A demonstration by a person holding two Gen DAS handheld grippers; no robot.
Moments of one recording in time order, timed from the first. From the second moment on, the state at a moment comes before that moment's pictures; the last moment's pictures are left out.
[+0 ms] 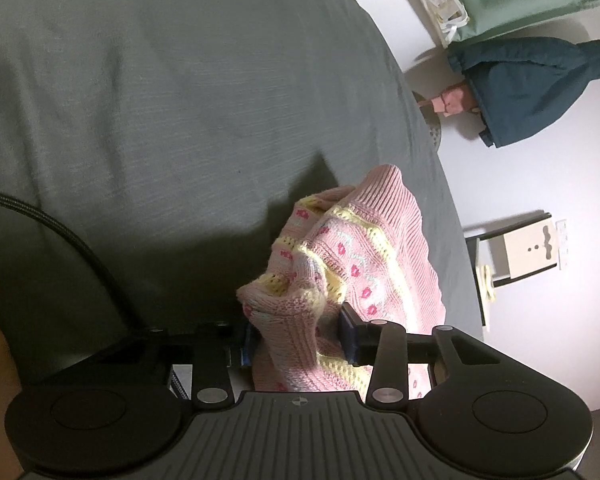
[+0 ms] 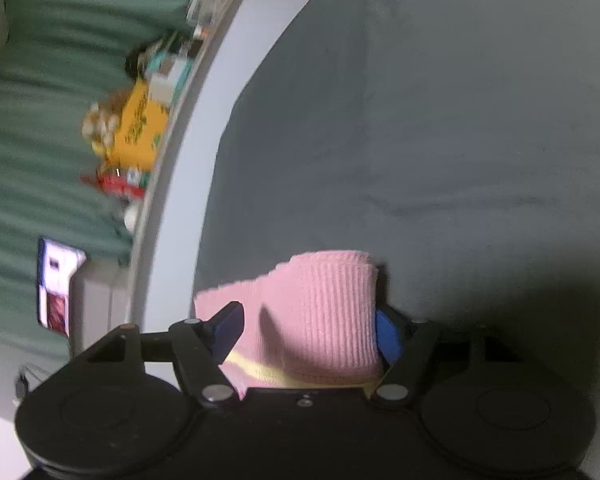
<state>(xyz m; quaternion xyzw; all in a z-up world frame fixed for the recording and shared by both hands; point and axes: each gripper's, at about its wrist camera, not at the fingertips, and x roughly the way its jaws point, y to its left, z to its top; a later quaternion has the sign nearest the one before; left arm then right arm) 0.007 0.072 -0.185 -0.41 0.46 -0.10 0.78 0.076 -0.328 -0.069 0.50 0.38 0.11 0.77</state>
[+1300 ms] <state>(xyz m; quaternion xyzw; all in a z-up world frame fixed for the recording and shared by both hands) 0.023 -0.211 -0.032 -0.09 0.37 -0.32 0.86 -0.084 -0.506 0.017 0.48 0.17 -0.04 0.86</state>
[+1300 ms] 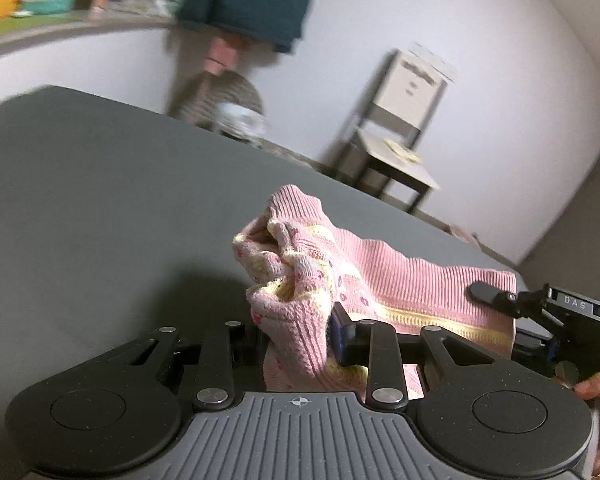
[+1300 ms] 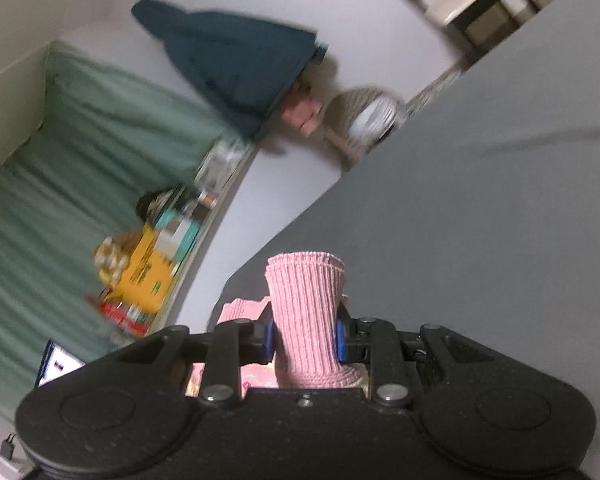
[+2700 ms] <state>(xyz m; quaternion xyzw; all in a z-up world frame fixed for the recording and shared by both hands) -0.003 -0.237 -0.081 -0.08 0.44 -0.25 0.86 -0.108 -0.487 -0.014 0.35 0.22 -0.13 0.90</state>
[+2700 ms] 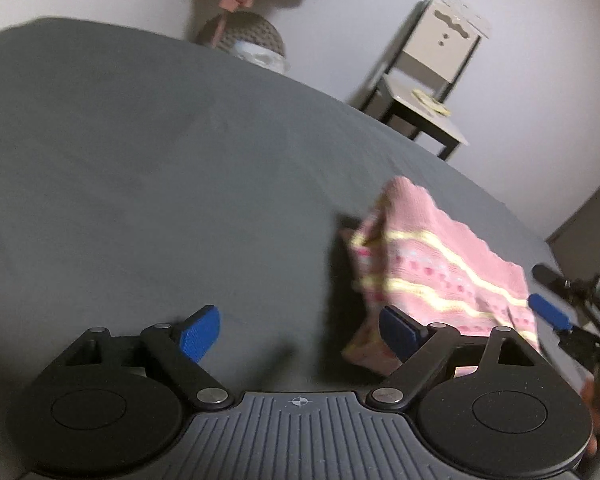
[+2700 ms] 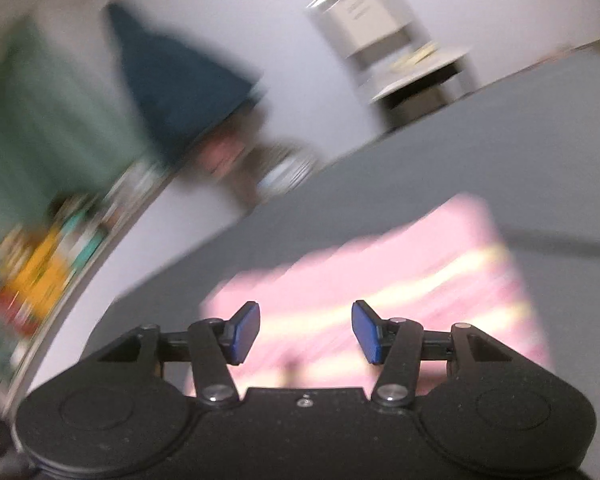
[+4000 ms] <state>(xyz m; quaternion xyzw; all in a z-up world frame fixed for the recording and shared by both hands) -0.031 -0.204 -0.077 -0.02 0.43 -0.31 0.85 -0.150 -0.397 -0.050 0.47 0.19 -0.17 0.85</state>
